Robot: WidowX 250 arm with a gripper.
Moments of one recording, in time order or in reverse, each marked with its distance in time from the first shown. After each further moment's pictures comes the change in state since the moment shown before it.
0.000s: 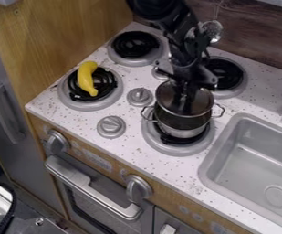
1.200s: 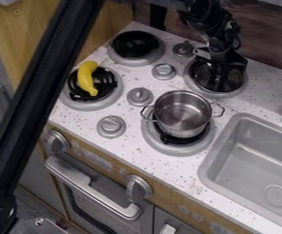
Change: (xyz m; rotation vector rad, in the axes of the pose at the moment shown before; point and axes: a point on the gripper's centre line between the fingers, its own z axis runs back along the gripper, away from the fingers) arm 0.102 -0.033 -0.097 -0.053 -0.097 0.014
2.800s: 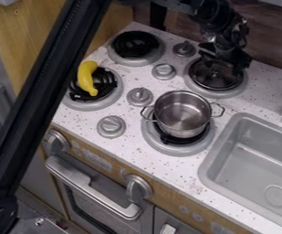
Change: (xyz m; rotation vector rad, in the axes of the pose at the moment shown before) arm 0.015 0.007 -0.003 0.072 -0.046 -0.008
